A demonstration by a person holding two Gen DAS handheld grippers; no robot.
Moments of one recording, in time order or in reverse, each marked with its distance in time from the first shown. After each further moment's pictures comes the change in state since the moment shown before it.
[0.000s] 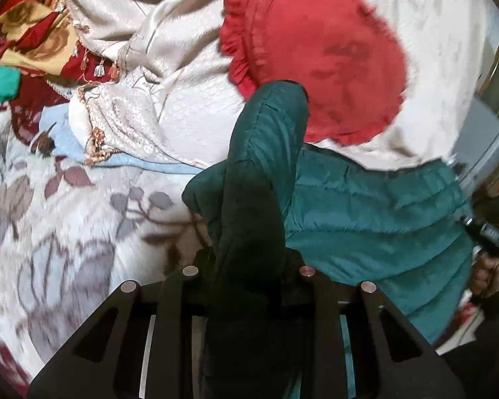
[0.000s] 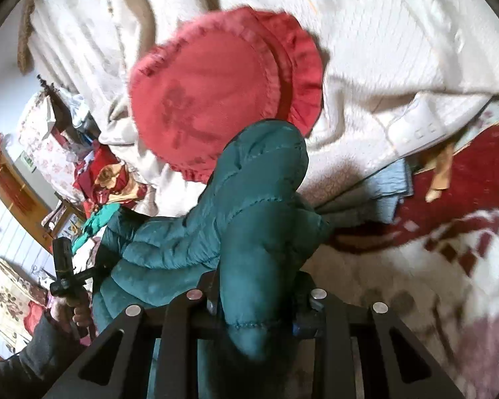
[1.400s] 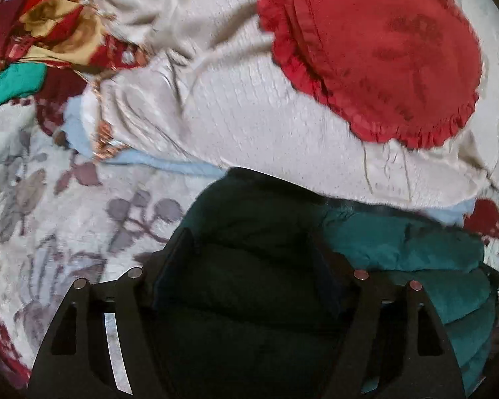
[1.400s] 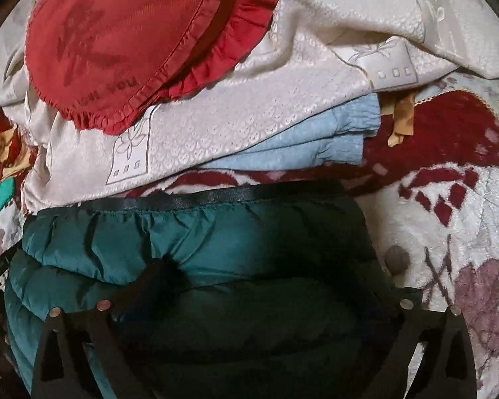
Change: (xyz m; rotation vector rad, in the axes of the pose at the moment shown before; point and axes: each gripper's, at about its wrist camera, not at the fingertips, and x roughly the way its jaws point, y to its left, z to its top) left arm 0.063 -0.027 0.027 -0.059 0.029 0.336; right arm 0.115 -0.001 -0.010 0.084 0.246 -0.439
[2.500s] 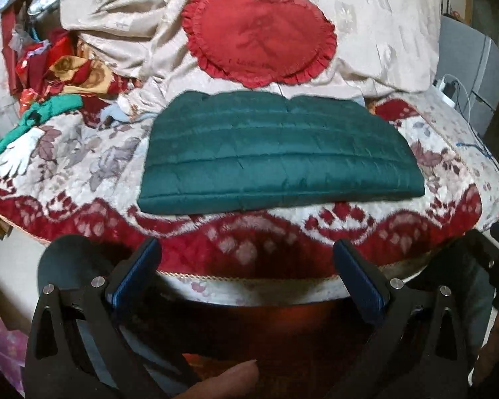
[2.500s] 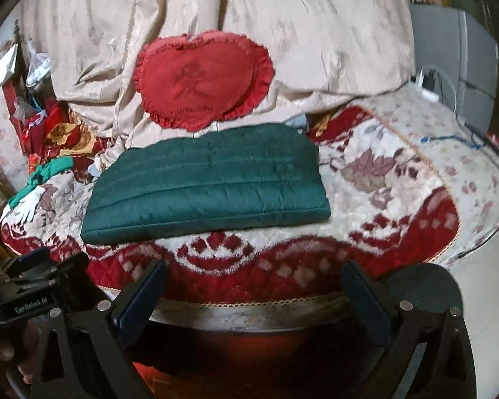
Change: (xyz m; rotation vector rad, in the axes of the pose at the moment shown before) left arm -0.254 -0.071 -0.239 0.252 -0.086 -0.023; right arm -0.254 0.097 -0.304 -0.029 -0.343 -0.136
